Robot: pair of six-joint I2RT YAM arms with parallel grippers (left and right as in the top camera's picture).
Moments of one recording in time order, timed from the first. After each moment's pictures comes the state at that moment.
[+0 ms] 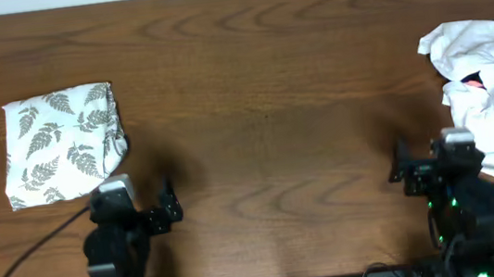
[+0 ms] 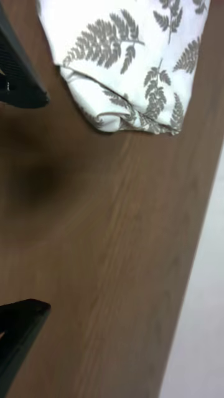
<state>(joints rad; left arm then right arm) -0.02 0.25 0.30 -0.47 0.05 -0.24 0.06 0.34 0.37 -0.40 0.13 0.06</state>
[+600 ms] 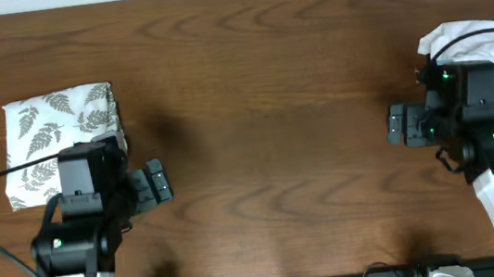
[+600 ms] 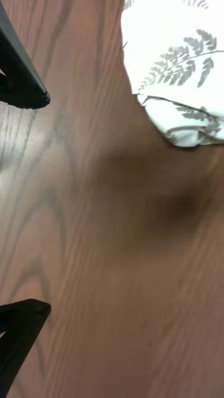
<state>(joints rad) -0.02 0.91 0.94 -1.04 0.05 -0.25 -0.01 1.14 1.02 -0.90 0.02 0.08</state>
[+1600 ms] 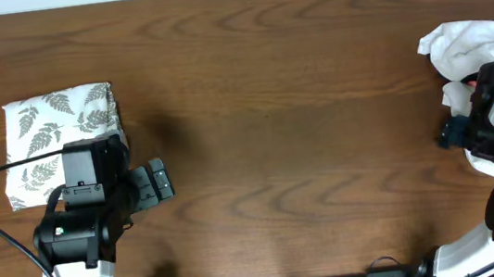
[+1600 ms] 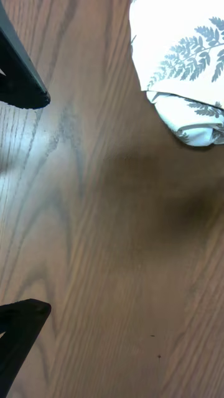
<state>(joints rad) -0.02 0.95 0.94 -1.05 0.05 -0.25 -0.43 1.79 1.02 -0.74 0.28 0.14</state>
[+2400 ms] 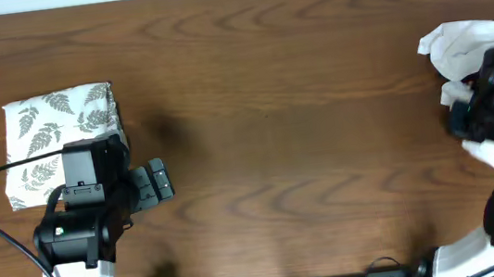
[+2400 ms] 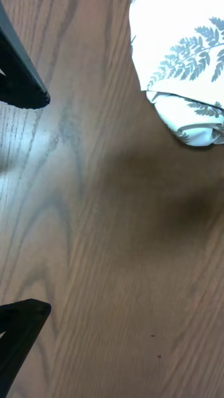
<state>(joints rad) -0.02 0.95 0.94 -1.05 0.05 -0.25 -0.40 1.73 1.21 -0.93 0.10 0.12</state>
